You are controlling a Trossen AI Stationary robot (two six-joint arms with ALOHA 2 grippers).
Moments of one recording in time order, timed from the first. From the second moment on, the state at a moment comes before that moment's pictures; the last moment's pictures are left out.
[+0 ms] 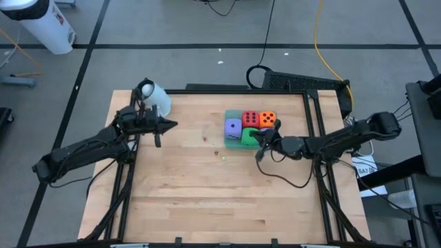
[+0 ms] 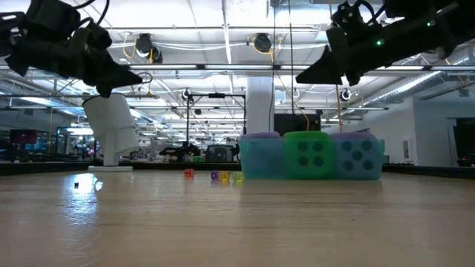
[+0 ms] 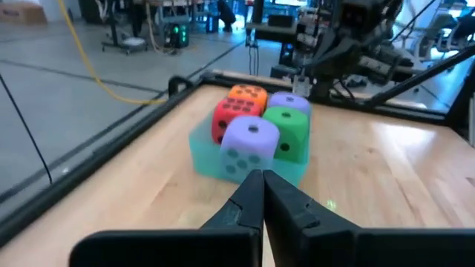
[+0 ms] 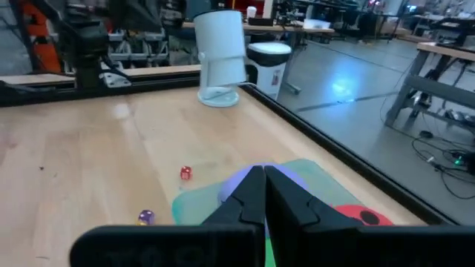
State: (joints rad) left arm 0.61 0.49 0.23 0.11 0.42 -0.01; right arm 0.14 1.21 0.42 0.58 0.68 0.06
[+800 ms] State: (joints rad) left arm 0.61 0.49 0.21 0.04 0.28 0.02; right arm 0.18 1.65 0.60 0.84 0.38 0.06
